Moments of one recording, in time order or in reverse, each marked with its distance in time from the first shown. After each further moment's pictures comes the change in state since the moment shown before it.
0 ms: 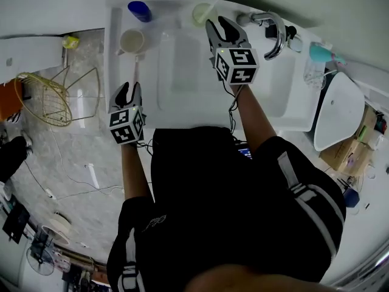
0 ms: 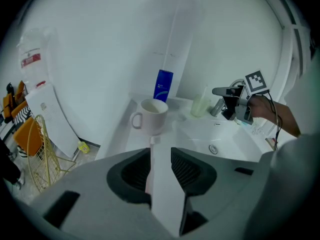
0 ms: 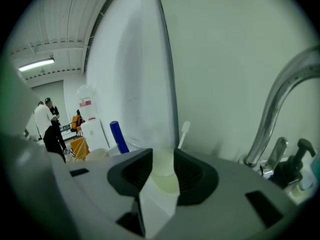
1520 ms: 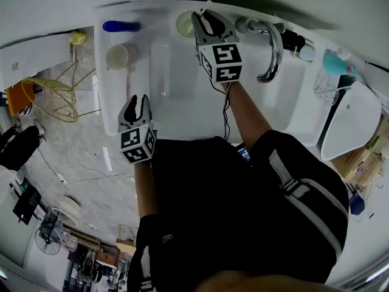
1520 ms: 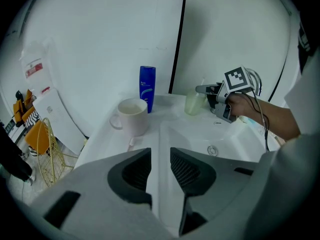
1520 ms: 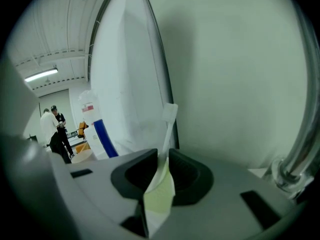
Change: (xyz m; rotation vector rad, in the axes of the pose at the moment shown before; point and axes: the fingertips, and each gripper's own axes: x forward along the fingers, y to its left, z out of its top) left arm 0.017 -0.064 0.006 -0.002 0.048 0.111; right arm 0.065 -0.030 -0.009 0.035 -0.037 0.100
